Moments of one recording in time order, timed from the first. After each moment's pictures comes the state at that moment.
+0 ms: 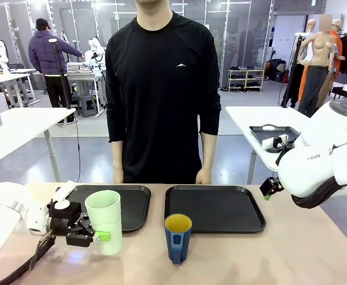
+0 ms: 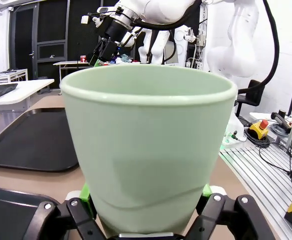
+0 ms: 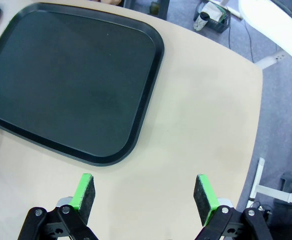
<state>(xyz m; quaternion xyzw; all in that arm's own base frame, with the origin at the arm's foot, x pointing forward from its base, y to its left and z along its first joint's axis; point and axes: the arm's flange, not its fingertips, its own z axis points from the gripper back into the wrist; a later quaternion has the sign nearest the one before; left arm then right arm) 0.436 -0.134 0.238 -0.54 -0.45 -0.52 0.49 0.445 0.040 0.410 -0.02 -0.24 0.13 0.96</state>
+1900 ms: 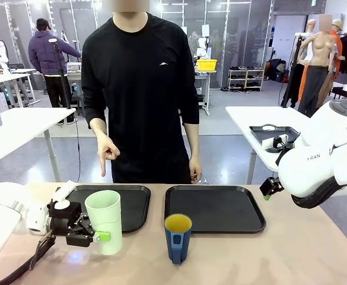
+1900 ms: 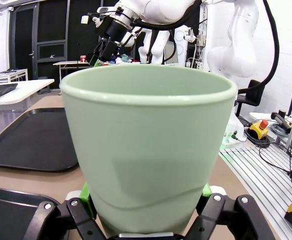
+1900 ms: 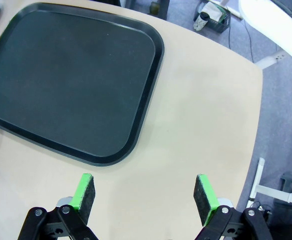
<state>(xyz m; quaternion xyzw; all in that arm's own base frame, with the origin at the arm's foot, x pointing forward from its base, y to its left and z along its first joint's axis) 0.436 -0.134 0.238 -0.54 -0.45 -0.52 0.49 0.445 0.040 0.410 -0.02 -0.24 0.13 0.96</state>
